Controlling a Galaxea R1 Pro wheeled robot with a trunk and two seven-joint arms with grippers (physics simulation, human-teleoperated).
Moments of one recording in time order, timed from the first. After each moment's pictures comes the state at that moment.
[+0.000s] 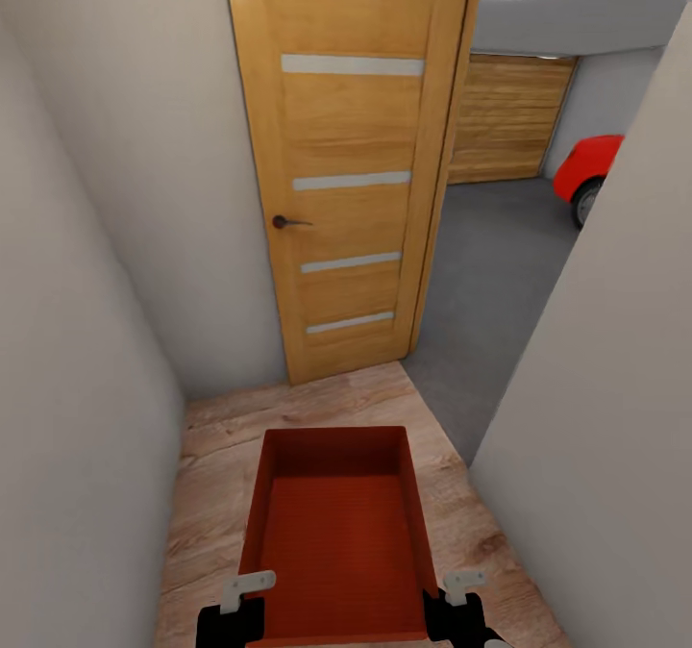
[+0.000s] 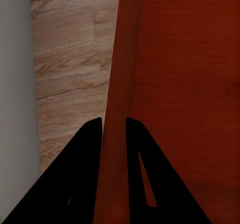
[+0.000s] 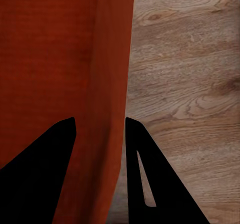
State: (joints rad) left arm -0.07 -0.17 -0.01 -0.97 -0.07 0.15 0.29; right arm -0.27 0.08 -0.07 -0.58 0.16 -0.03 0.09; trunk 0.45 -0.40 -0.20
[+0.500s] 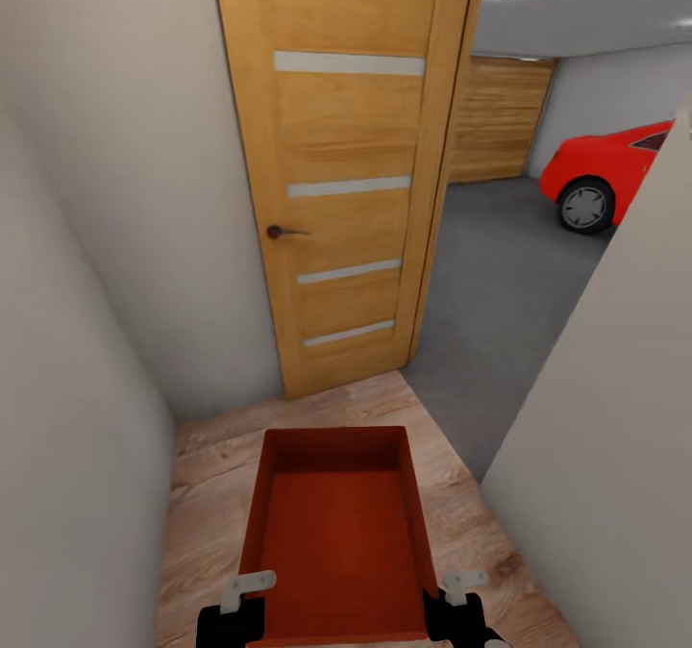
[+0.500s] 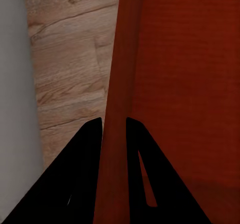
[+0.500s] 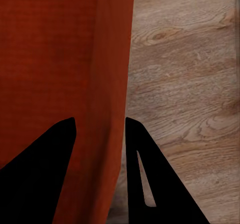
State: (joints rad) left arm -0.07 -0.17 -0.01 -0.97 -0.06 0.15 0.29; right arm -0.27 0.08 -0.07 -0.58 0.16 -0.03 0.09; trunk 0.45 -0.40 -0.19
